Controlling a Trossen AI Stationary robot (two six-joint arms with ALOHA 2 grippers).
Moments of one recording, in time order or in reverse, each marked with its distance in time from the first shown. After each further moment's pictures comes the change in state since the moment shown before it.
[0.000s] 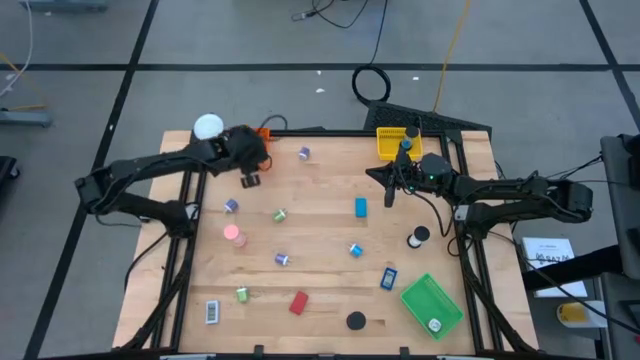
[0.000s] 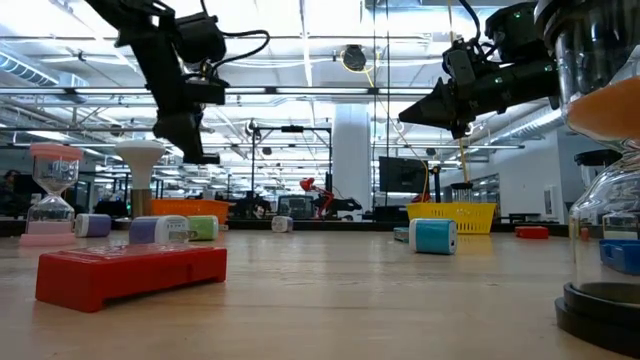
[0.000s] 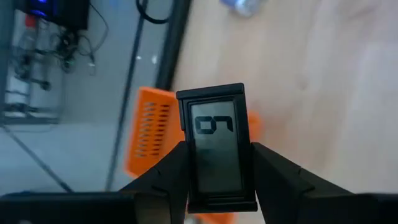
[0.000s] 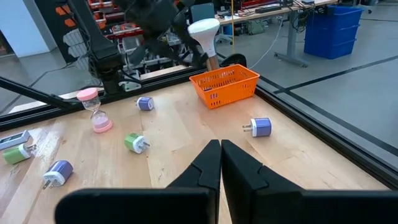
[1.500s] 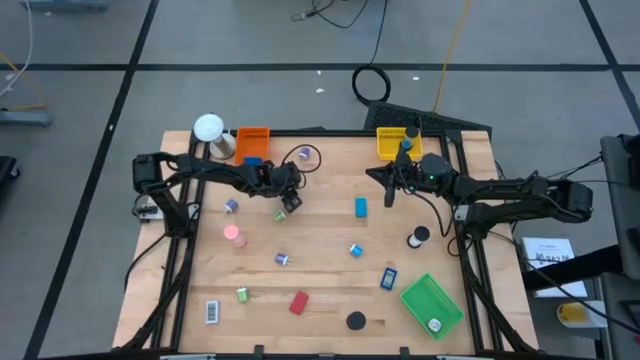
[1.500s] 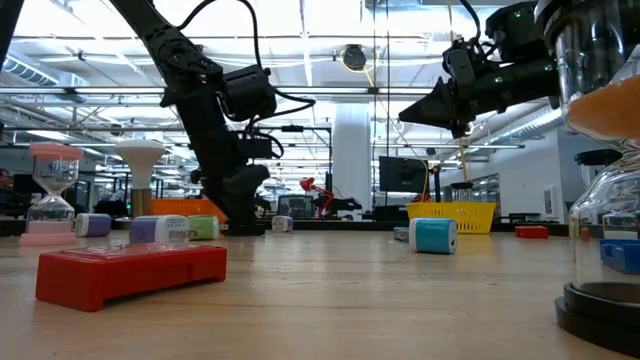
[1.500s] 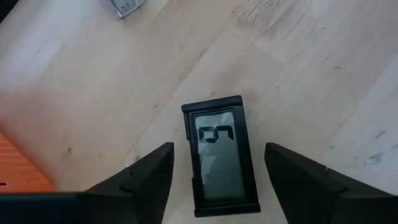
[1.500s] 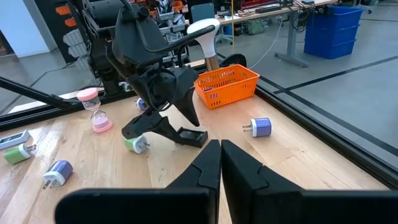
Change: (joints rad) left arm -0.239 0.452 -0.001 0.341 0.094 -0.738; right arm 0.000 0.000 0.000 0.001 0.000 0.000
